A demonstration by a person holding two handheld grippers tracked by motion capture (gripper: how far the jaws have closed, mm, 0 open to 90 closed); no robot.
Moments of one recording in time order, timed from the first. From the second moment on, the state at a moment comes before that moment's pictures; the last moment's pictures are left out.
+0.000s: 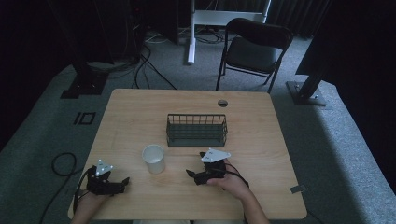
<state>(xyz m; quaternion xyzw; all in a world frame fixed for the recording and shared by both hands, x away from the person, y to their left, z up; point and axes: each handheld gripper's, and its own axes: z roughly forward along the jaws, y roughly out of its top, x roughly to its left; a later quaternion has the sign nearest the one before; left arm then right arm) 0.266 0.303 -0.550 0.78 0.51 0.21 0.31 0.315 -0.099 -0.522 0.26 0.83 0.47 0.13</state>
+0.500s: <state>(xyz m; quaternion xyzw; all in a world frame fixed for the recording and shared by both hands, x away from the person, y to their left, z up) 0.266 0.303 -0.550 0.78 0.51 0.21 0.31 0.319 -0.052 -0.517 0.23 0.83 0.49 0.12</state>
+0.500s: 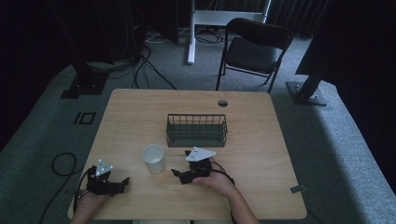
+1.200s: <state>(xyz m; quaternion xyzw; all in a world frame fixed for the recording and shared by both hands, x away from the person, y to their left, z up) 0.266 0.303 -0.550 0.78 0.51 0.21 0.31 0.327 0.005 -0.516 0.20 0.83 0.51 0.11</state>
